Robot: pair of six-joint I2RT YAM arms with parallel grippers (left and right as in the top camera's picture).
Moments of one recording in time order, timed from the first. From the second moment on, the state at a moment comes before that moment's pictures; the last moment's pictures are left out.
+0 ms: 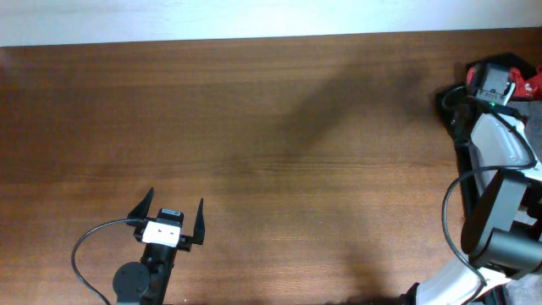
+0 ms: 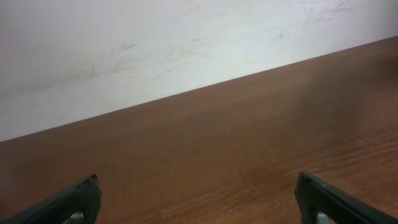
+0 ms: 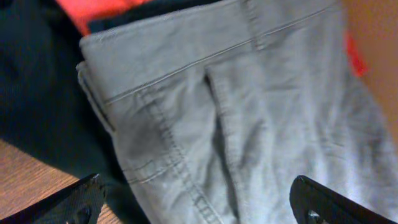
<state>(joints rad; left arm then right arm) -0.05 0.01 0.02 -0.07 0.14 0.19 -0.35 1.91 1.34 -0.46 0.52 -0.03</state>
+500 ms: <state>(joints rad) -0.05 0.01 0.02 -0.07 0.14 0.19 -0.35 2.02 1.34 -0.39 0.44 -0.14</state>
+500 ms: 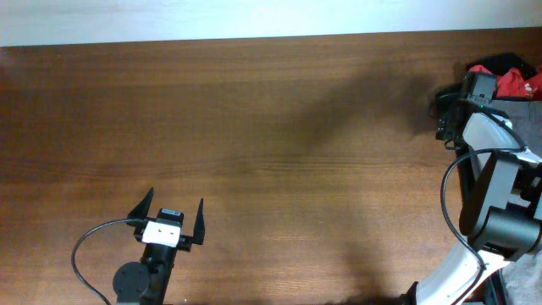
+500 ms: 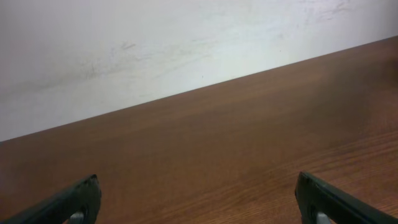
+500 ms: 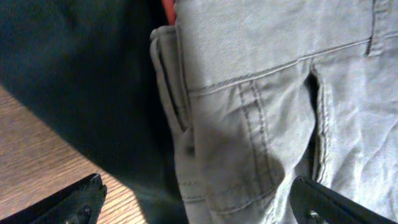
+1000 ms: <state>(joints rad) -0.05 0.01 0.02 -0.07 0.14 0.19 -0.35 2.02 1.37 -0.38 0.45 -0.13</state>
